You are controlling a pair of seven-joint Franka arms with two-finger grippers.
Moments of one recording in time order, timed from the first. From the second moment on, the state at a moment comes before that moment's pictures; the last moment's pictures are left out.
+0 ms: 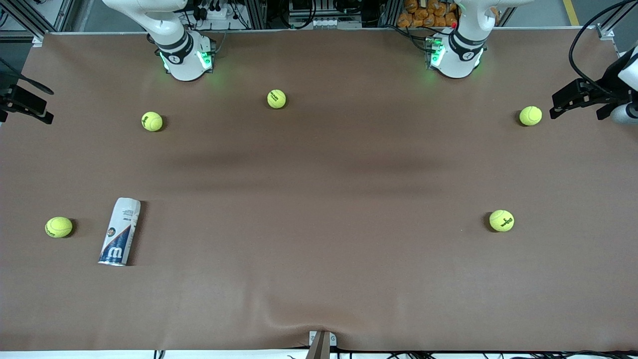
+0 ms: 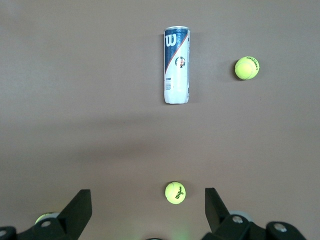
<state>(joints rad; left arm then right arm) -0.02 -0.07 -0.01 -1.60 0.00 1.50 0.00 -0.02 -0.01 -0.07 -1.49 0.00 1.43 -0.03</state>
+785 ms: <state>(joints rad) -0.02 -0.06 -0.01 -1.60 0.00 1.50 0.00 -0.02 0.02 -0.07 -1.49 0.00 1.47 -0.04</state>
